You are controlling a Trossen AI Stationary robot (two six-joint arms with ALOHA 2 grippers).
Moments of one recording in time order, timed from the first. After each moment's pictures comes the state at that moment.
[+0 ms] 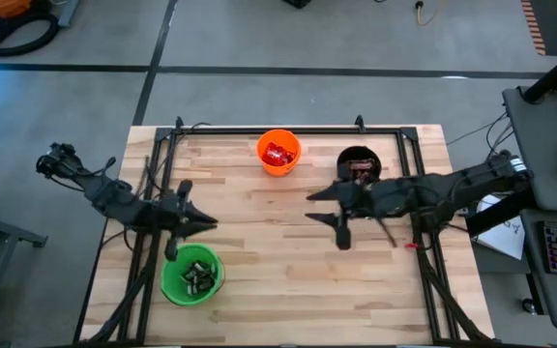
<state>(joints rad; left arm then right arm) -0.57 0.76 0.83 -0.25 -0.49 -0.29 0.28 1.26 1.21 -0.22 0.32 0.11</state>
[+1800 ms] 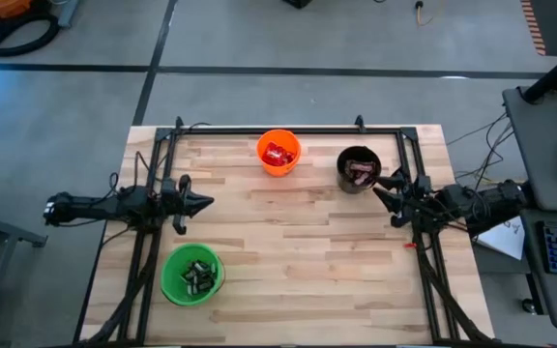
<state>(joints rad) -0.06 0.01 0.01 0.10 -0.18 -0.35 0.22 0.04 0.01 0.37 0.49 0.12</state>
